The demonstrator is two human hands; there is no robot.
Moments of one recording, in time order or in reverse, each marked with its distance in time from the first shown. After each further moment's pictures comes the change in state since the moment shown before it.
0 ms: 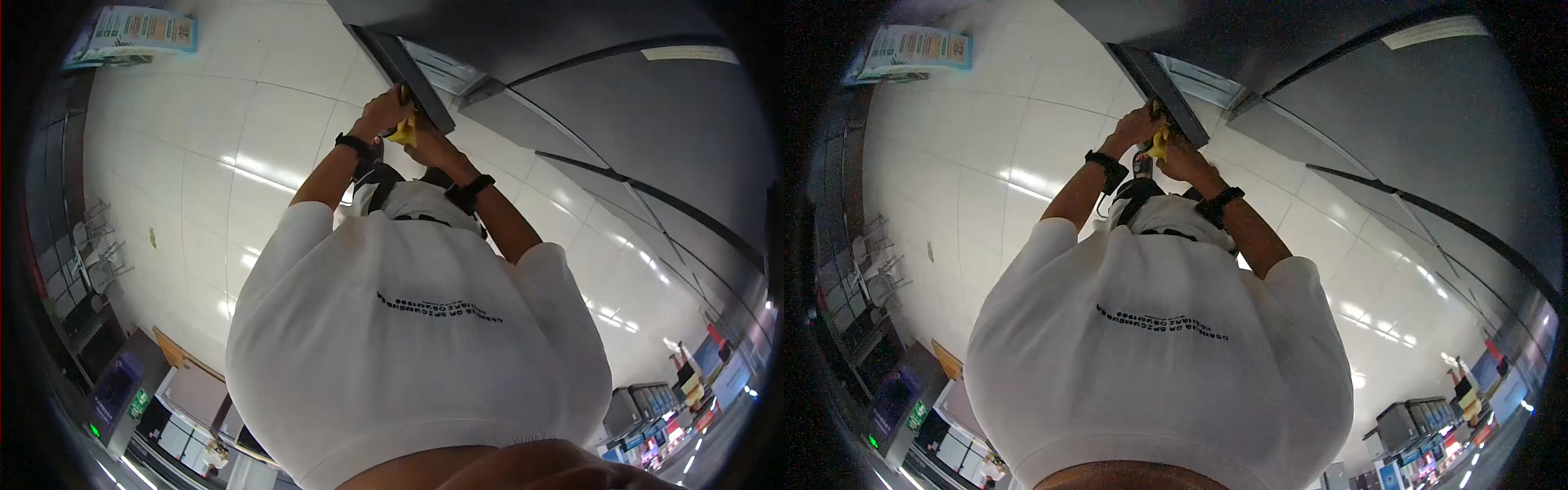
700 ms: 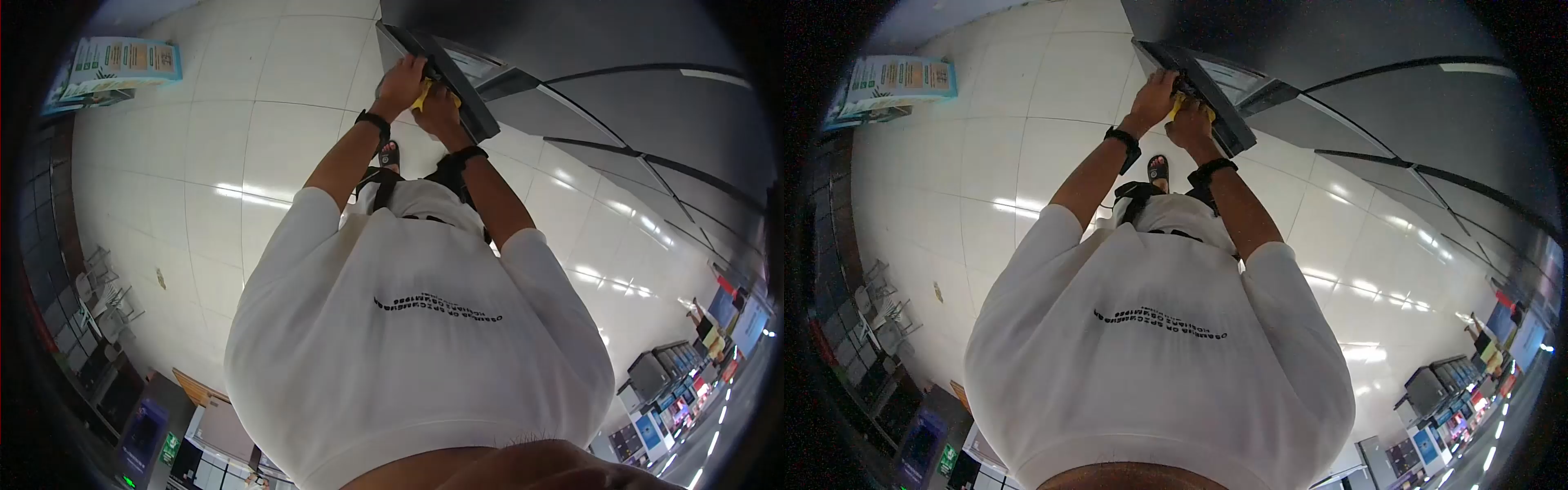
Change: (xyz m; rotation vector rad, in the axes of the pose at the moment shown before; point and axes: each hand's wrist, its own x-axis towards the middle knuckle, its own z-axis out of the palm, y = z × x) left_hand 0.035 -0.068 -0.060 0.102 0.470 0.595; right_hand 0.118 -0.047 0.058 -0.491 0.197 0.459
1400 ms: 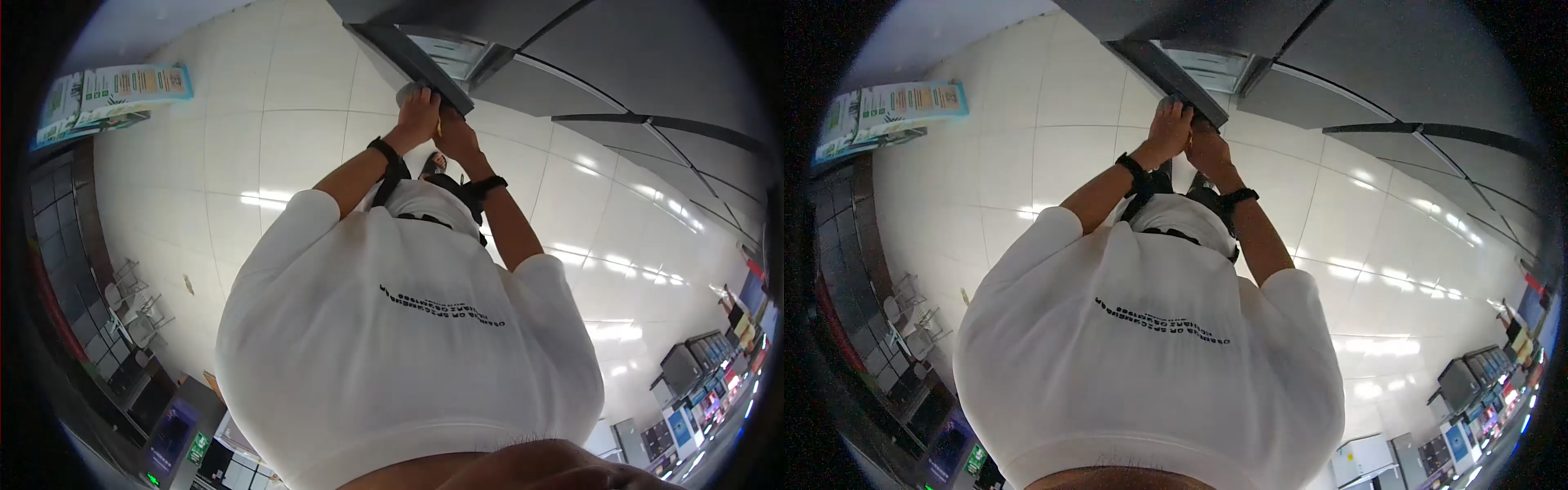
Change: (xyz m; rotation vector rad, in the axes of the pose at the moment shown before) left_hand -0.055 0.117 0.029 0.279 -0.543 0.108; right_hand -0.117 0.072 -0.033 0.421 0.031 -0.003
